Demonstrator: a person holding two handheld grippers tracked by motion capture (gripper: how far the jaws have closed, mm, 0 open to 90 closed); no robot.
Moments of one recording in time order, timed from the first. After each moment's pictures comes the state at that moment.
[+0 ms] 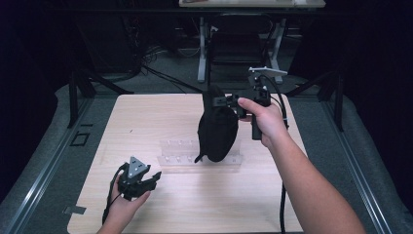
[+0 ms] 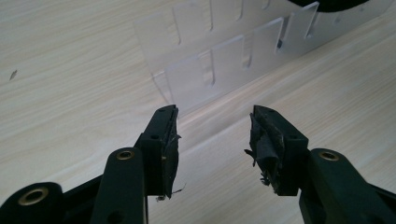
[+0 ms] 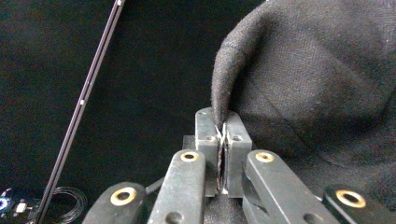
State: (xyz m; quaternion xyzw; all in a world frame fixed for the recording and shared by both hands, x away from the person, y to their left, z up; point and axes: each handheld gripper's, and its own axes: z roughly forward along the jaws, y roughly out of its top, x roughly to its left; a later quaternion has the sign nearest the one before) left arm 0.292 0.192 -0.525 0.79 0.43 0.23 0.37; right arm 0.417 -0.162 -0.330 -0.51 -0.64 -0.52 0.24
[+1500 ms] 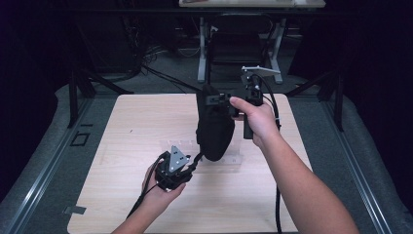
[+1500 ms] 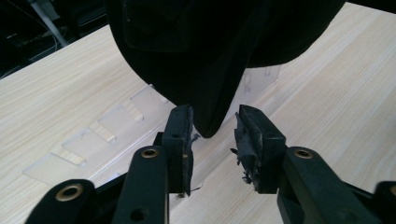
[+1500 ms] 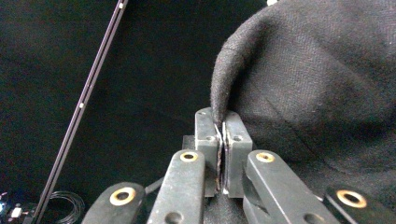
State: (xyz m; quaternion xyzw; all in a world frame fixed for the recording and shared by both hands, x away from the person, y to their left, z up) left arm 0.295 0.093 -0.478 0.82 0.32 0.24 0.40; right arm 0.419 -0.145 -0.329 -0.51 -0.64 -0.52 0.23
